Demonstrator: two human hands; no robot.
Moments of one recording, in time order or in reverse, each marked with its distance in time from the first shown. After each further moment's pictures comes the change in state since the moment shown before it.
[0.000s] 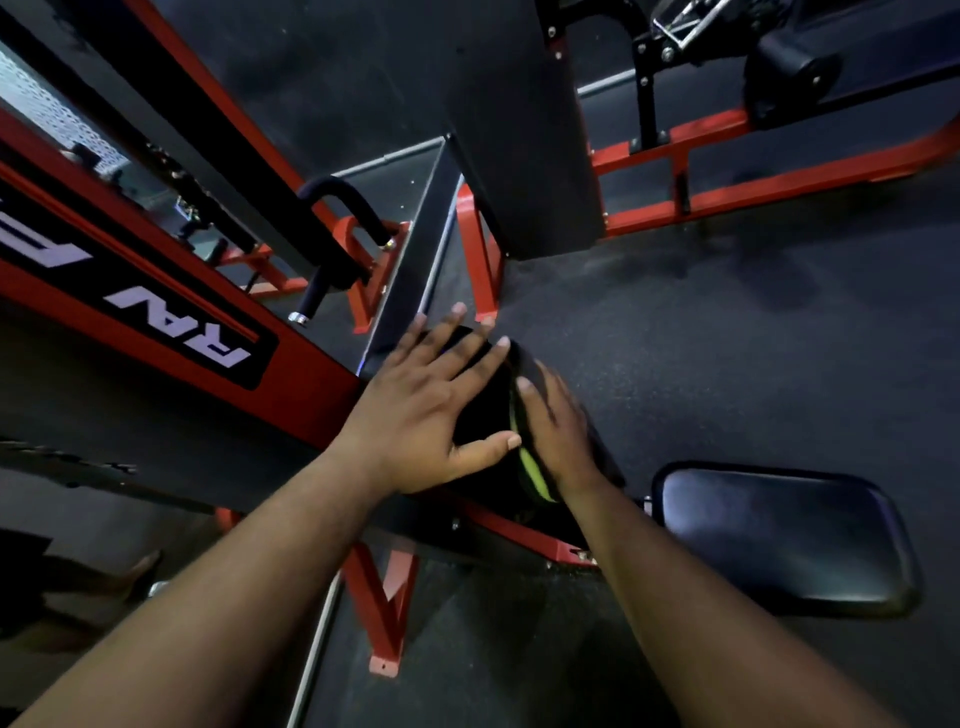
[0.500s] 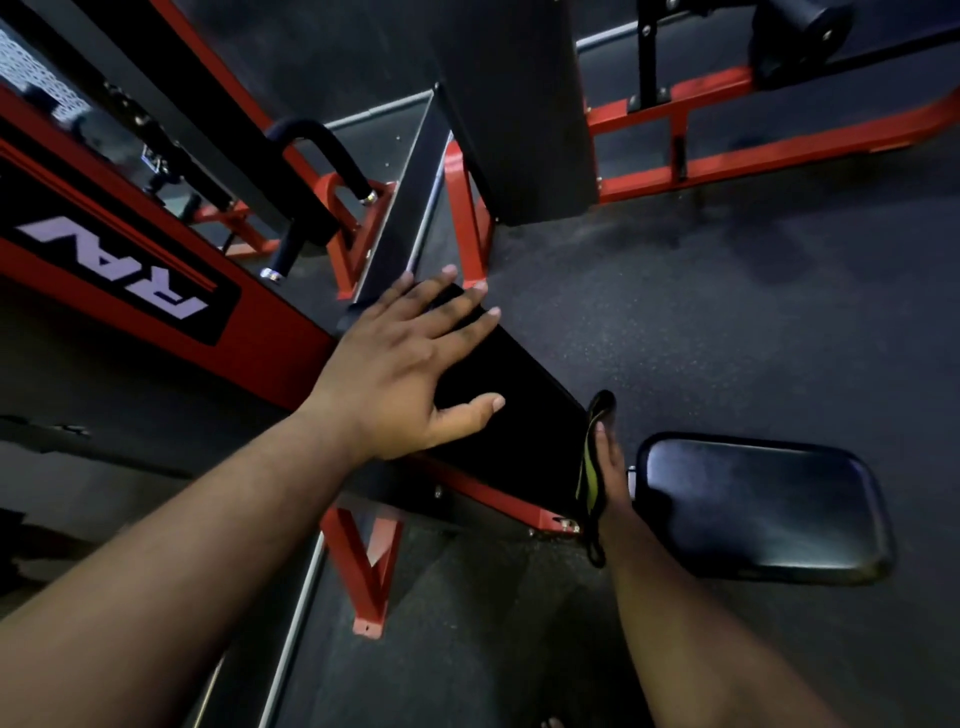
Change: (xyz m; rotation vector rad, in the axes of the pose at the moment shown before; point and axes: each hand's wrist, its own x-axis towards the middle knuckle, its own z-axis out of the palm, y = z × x) left_hand 0.000 -0.004 0.002 -0.015 0.039 0.023; right_hand -0.041 0.188 -0.005 0.284 0.006 0.785
